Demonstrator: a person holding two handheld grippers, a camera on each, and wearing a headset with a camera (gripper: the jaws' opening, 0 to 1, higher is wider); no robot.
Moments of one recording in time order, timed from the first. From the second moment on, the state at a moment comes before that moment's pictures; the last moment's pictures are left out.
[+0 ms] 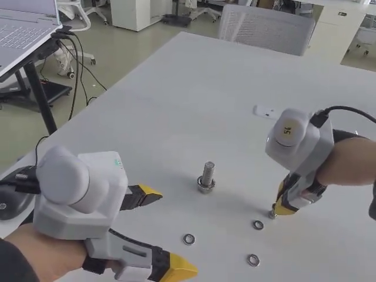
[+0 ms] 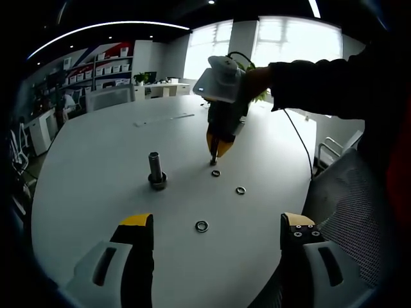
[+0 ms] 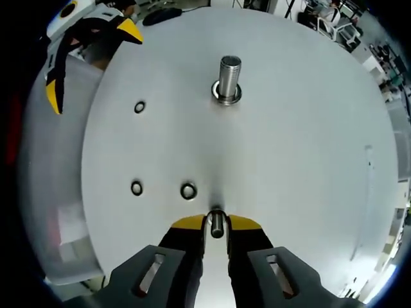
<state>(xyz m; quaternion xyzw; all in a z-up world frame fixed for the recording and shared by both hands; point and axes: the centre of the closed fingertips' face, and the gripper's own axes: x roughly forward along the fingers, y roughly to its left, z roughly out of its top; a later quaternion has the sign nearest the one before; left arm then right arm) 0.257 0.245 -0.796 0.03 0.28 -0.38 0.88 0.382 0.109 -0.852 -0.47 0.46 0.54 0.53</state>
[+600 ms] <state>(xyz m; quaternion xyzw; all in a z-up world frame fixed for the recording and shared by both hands) 0.259 0.244 -0.796 0.03 0.28 -0.38 0.88 0.391 0.108 -0.869 -0.47 0.46 0.54 0.52</state>
